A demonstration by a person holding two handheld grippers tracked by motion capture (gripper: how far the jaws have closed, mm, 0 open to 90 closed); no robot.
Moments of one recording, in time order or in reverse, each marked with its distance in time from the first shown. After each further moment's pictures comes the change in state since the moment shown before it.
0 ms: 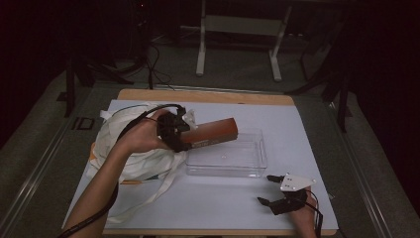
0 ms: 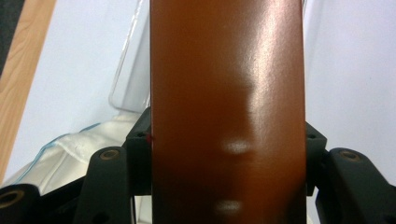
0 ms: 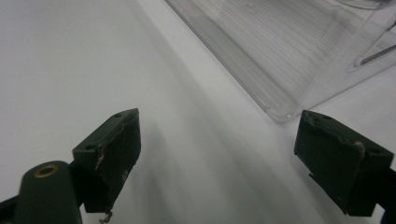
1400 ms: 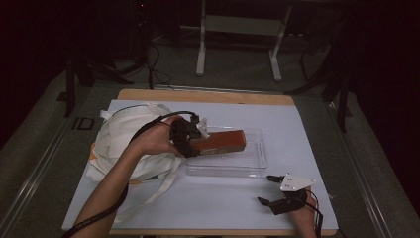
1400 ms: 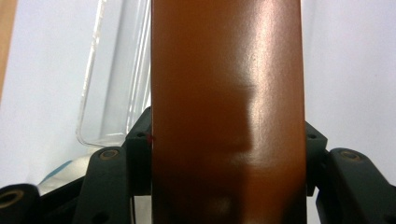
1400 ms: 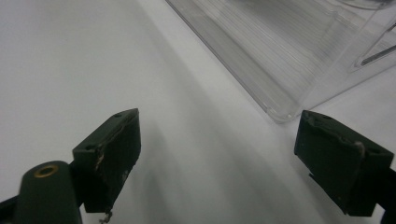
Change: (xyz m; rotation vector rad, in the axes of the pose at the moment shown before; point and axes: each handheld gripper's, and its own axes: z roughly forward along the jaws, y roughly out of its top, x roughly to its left) left arm -0.007 0.017 0.033 0.055 -0.038 0.087; right arm 0.000 0.000 0.000 0.001 0.002 -0.001
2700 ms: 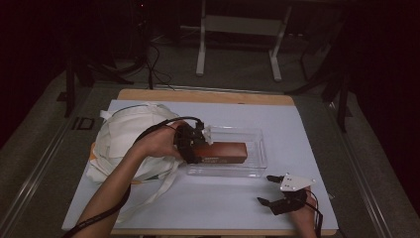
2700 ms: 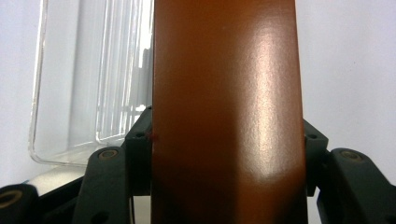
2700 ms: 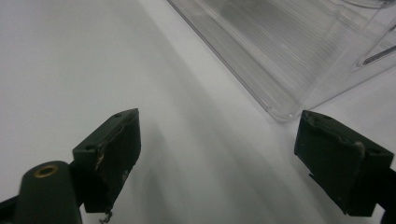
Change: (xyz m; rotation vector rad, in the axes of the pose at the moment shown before) left arm -0.007 0.007 0.014 0.038 -0.078 0.043; right arm 0.000 0.000 0.000 0.004 0.002 -0.001
